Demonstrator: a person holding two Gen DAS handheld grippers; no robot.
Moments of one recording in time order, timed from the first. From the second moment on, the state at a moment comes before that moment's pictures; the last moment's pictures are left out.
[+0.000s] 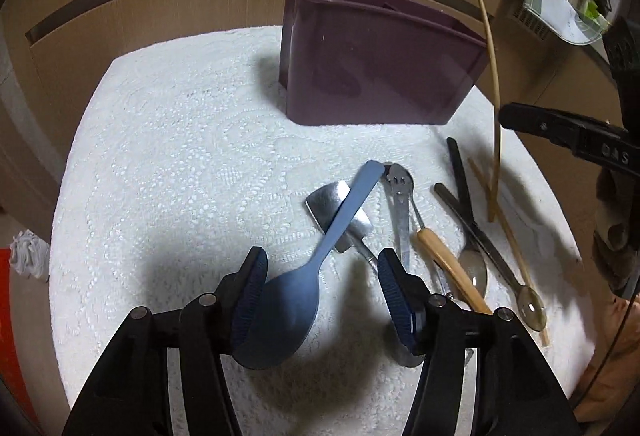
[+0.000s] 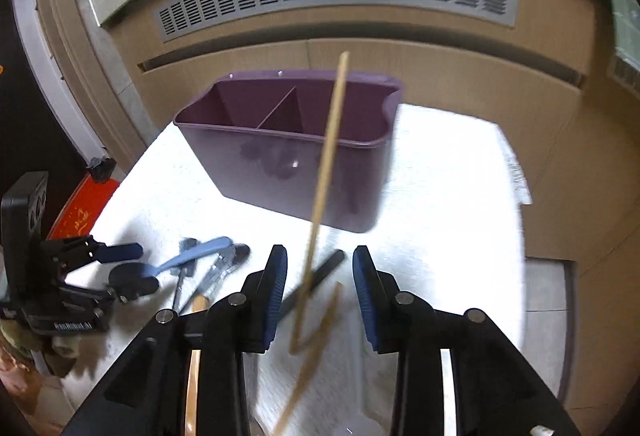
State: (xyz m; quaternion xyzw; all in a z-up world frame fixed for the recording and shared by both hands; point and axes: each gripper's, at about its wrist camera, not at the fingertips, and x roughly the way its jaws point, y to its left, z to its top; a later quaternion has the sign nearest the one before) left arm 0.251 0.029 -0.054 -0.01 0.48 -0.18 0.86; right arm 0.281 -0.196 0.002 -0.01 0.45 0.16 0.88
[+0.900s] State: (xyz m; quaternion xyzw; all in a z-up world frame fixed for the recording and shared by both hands) left arm 0.264 0.019 -0.044 -0.10 0.56 -0.11 0.81; right arm 0.216 -0.210 0.023 -0.02 0.40 0.16 0.90
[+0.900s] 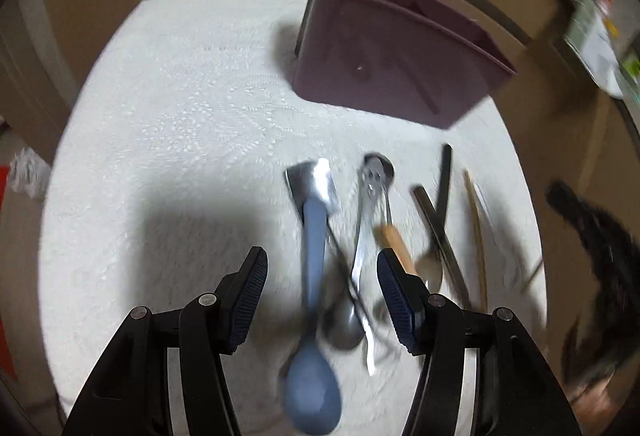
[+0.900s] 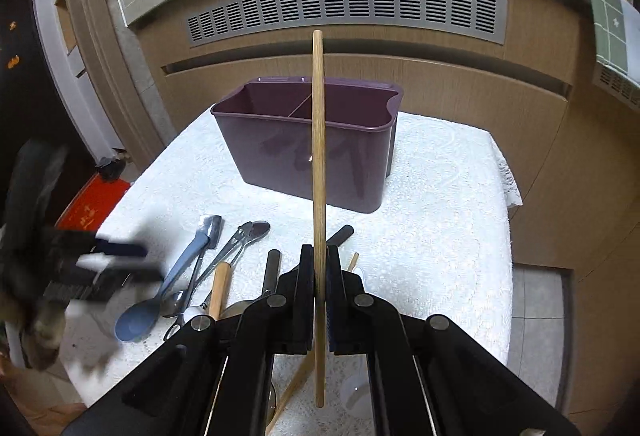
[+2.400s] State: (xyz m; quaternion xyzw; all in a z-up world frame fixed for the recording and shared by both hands) left arm 0.287 0.014 0.179 -0.05 0.19 -0.18 0.96; right arm 0.300 -0.211 0.172 0.03 0.22 0.16 0.96
